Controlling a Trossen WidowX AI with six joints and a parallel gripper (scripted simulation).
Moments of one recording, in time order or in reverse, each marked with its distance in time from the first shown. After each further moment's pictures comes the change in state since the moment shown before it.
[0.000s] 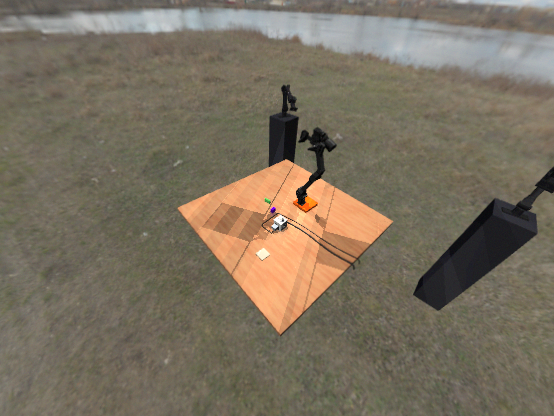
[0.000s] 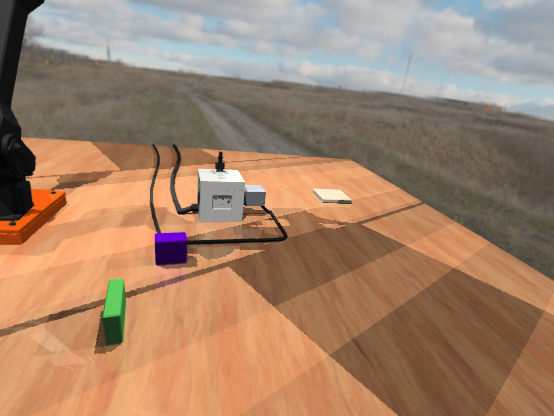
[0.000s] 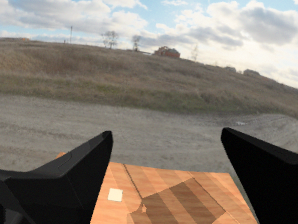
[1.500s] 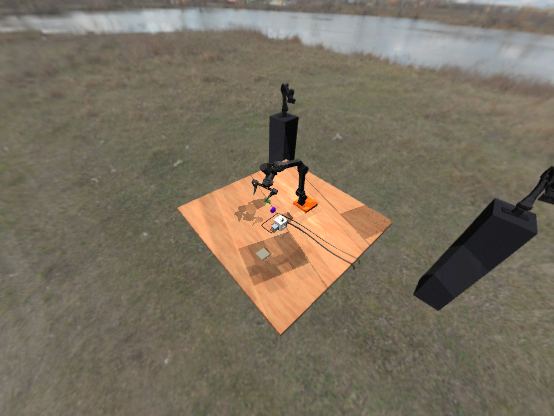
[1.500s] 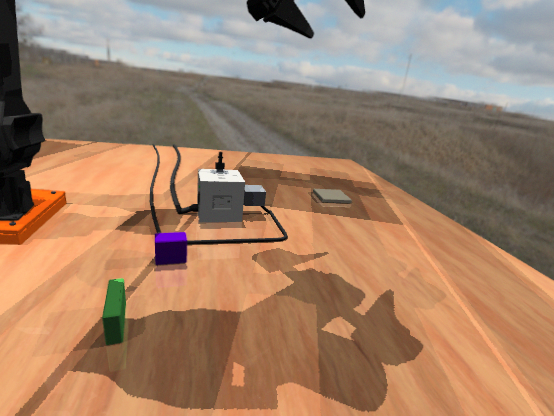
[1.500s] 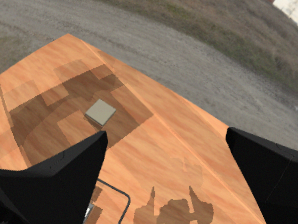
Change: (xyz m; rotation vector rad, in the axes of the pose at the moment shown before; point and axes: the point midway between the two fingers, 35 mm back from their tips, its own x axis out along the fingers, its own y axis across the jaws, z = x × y) arm 0.270 -0.042 -0.323 -0.241 0.469 0.465
